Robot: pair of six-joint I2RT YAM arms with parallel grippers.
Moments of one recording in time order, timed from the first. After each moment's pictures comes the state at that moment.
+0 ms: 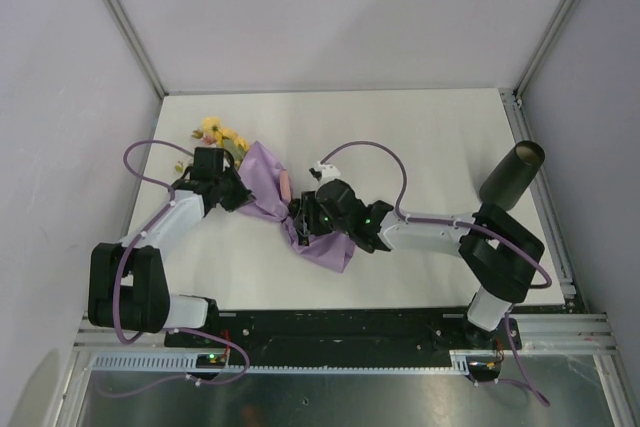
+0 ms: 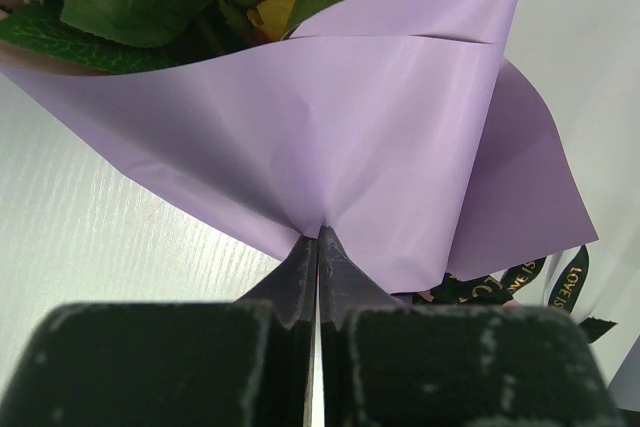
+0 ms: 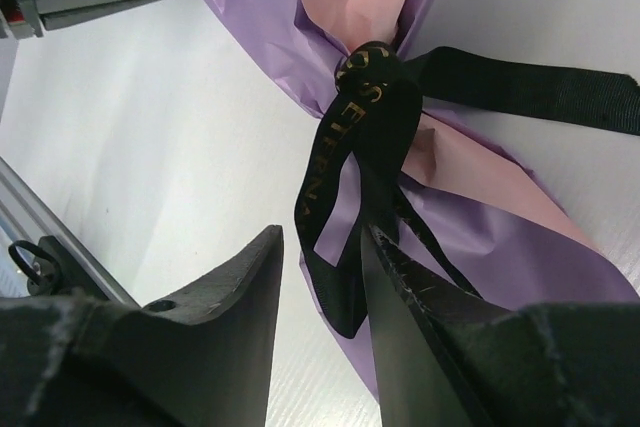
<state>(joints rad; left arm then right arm) -0.11 1.35 0.81 -0.38 0.14 -0.70 1.00 1.69 1.00 0.13 0.09 0.68</state>
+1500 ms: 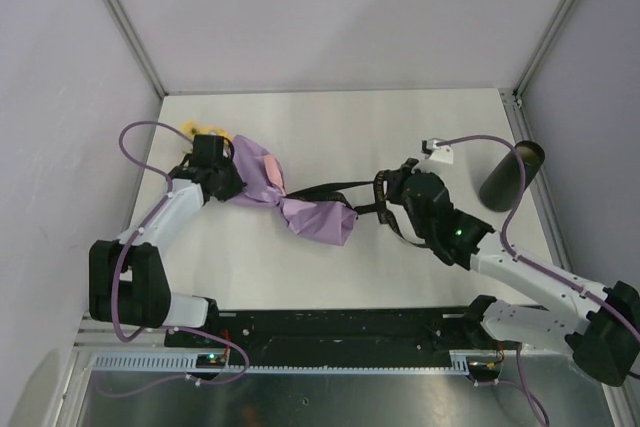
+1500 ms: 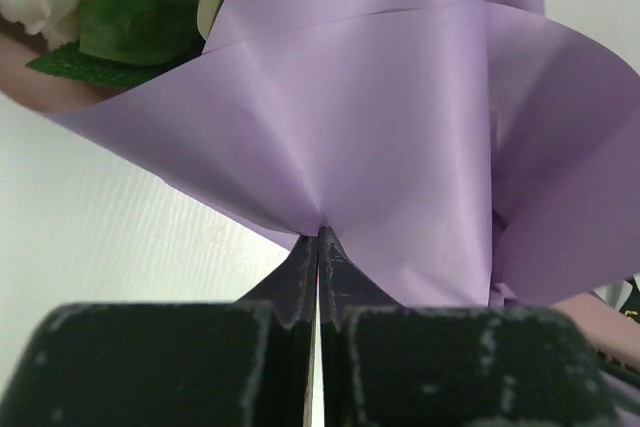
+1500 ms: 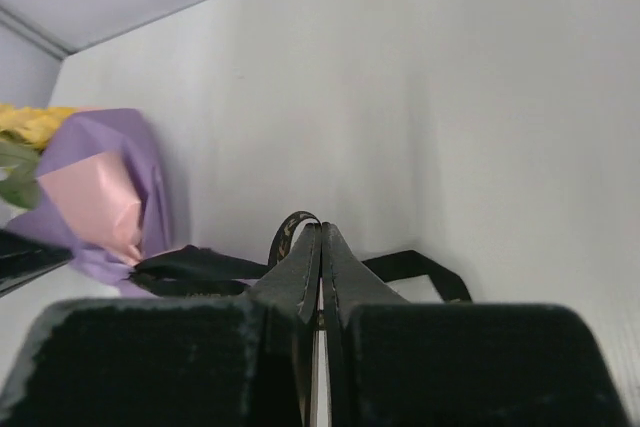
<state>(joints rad) -0.12 1.37 0.94 -0.50 -0.01 -0.58 0.84 1.04 0.79 -0.05 0.63 0.65</state>
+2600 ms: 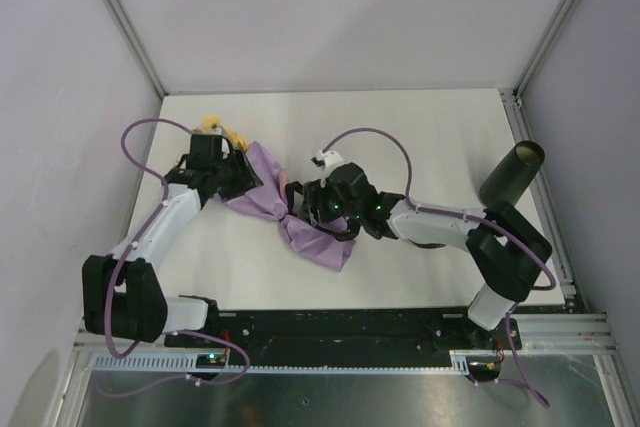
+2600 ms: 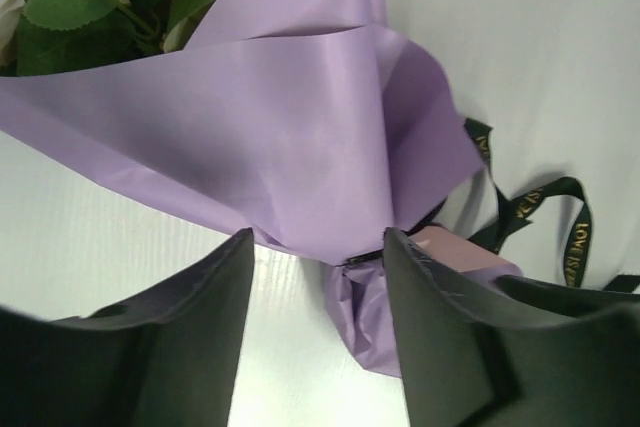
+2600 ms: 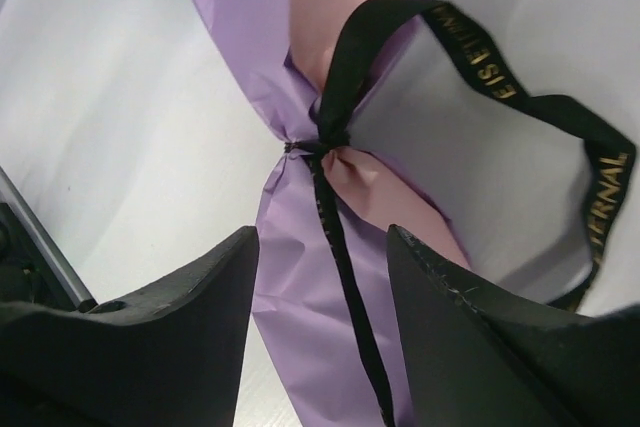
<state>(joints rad) -0.14 1.32 0.95 -0.50 0.14 -0.53 0.88 1.65 1.00 0.15 -0.05 0.45</state>
